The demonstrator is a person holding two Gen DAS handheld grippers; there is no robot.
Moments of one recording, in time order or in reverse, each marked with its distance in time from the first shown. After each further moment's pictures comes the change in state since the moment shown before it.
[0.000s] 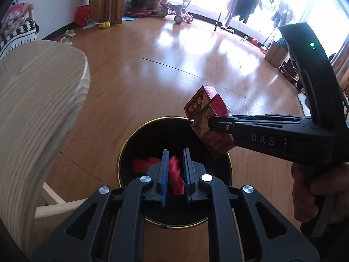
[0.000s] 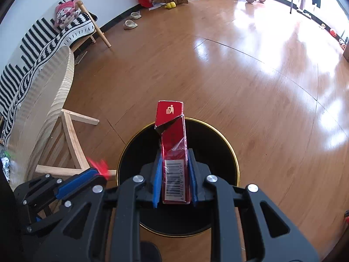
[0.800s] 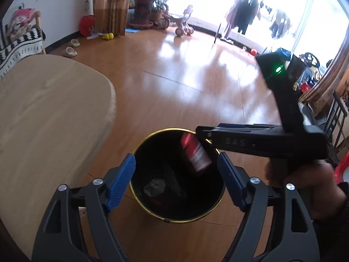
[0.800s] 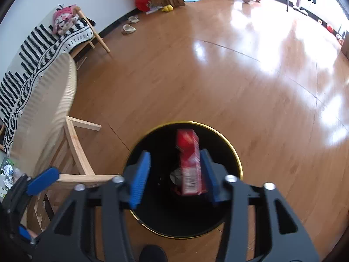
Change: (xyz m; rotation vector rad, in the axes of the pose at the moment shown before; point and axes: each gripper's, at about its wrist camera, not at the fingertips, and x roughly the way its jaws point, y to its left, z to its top) left arm -0.071 0.009 -0.009 -0.009 -0.095 0.005; right arm -0.006 0.016 0.004 0.014 -0.032 0.013
